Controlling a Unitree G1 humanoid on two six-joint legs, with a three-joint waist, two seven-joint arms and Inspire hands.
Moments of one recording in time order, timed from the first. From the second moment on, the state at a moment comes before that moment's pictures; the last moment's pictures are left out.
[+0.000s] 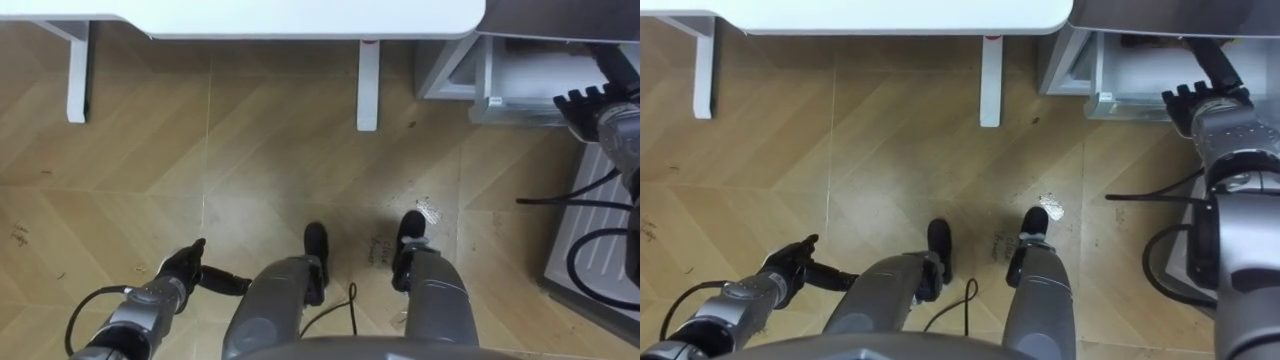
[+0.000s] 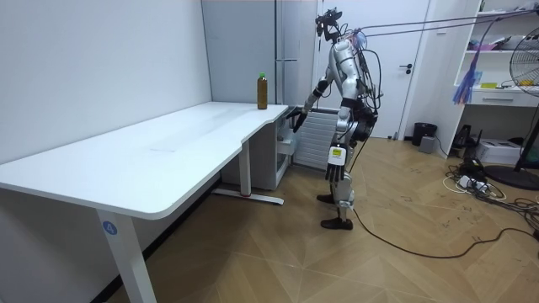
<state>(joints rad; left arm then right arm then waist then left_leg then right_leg) -0.03 0.34 -0.30 0.98 -0.20 0.11 -0.03 -0.69 -0.57 -0.07 1.32 1.45 0.08 -0.15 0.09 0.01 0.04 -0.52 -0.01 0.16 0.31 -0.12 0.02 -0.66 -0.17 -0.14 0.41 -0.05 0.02</state>
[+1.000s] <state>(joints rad) 0.03 0.34 -0.16 1.00 -0.18 0.10 -0.06 -0.54 -0.57 -0.10 1.33 1.38 0.10 0.03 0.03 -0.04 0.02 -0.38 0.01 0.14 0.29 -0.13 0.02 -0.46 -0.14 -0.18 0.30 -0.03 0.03</state>
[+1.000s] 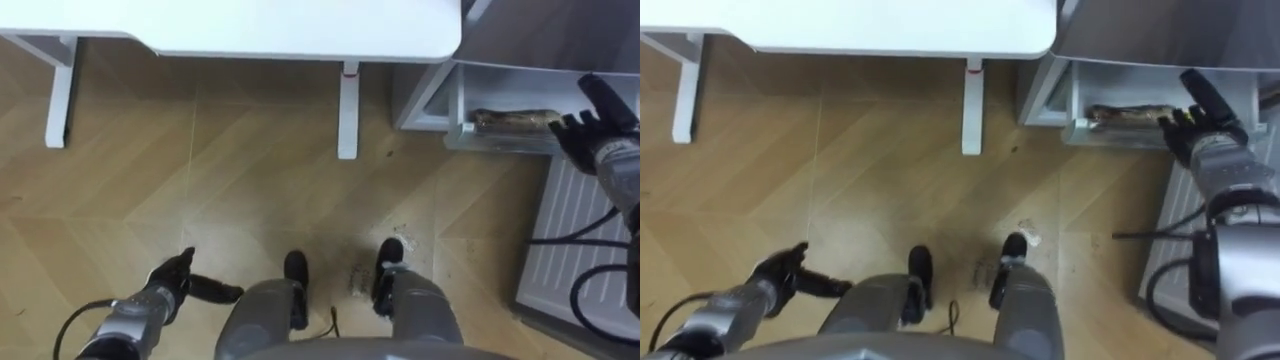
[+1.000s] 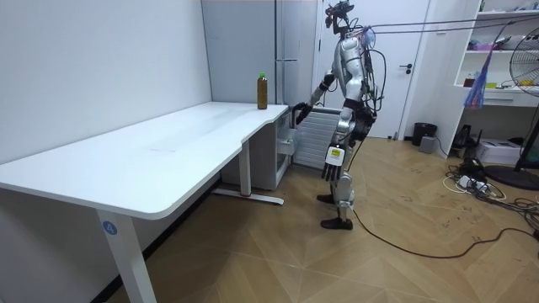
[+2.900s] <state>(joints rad) 0.24 0.21 0.11 1.05 -0.11 0.04 0.04 0.12 -0.26 -0.05 1.29 0.44 0.07 0.20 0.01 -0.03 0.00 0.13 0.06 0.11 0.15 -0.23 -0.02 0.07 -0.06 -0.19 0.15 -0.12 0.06</state>
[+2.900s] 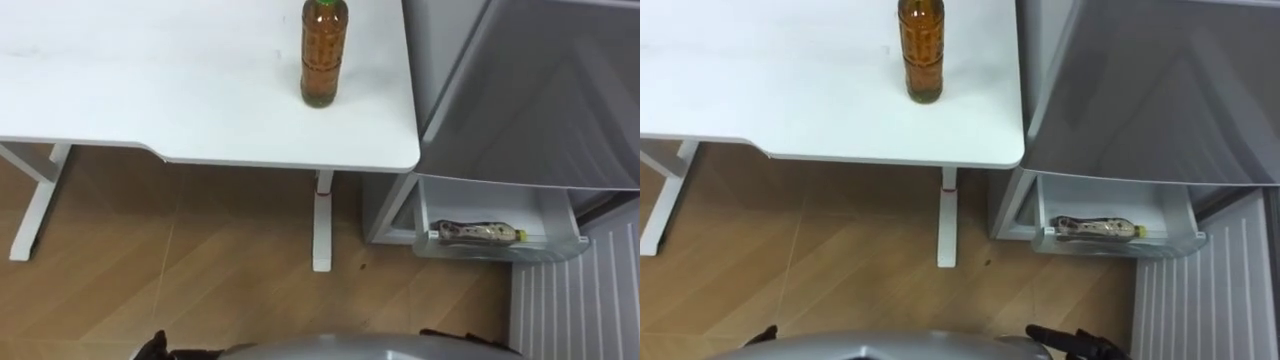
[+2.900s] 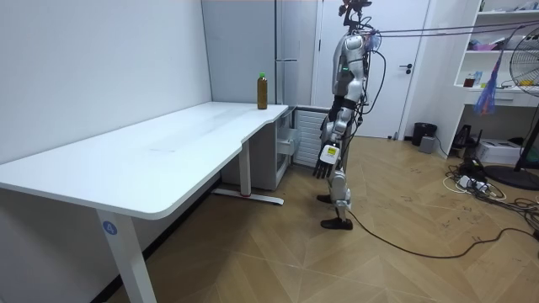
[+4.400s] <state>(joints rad) 0.20 0.19 0.49 0.65 -0.77 -0.05 0.59 0.16 -0.25 -0.16 1.27 0.13 0.07 0.07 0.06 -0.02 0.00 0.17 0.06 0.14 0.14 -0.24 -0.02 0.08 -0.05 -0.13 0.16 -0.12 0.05</state>
